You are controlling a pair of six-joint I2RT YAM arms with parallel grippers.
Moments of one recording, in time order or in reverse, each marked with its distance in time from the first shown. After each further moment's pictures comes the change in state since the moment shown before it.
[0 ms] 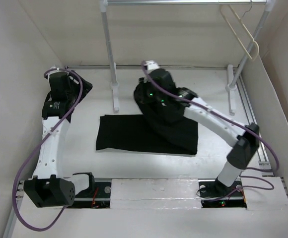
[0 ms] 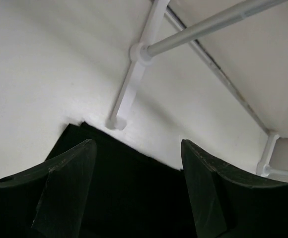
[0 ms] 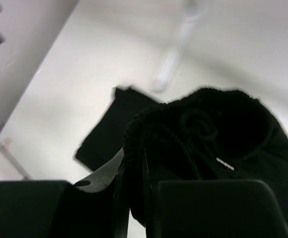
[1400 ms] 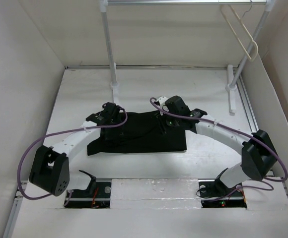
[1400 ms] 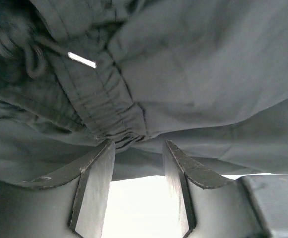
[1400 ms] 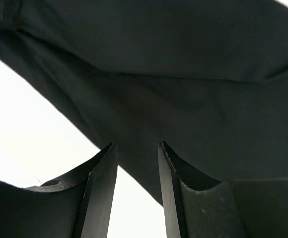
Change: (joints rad) left arm -0.480 0.126 -0.430 -0.049 -0.087 0.133; right arm -0.032 -0.128 -0.553 0.002 -0.242 -0.250
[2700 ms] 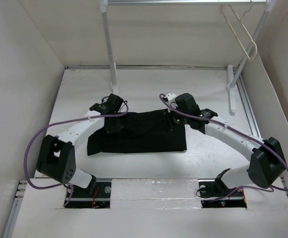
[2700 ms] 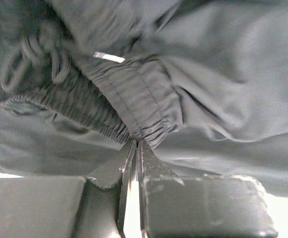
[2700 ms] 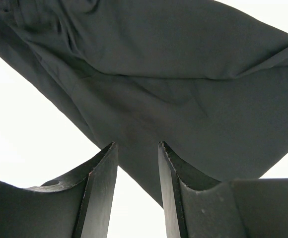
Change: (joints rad) left arm -0.007 0.160 0.146 -0.146 -0.081 -0.064; right arm -0.097 -0.105 -0.050 0.021 -0.072 -0.025
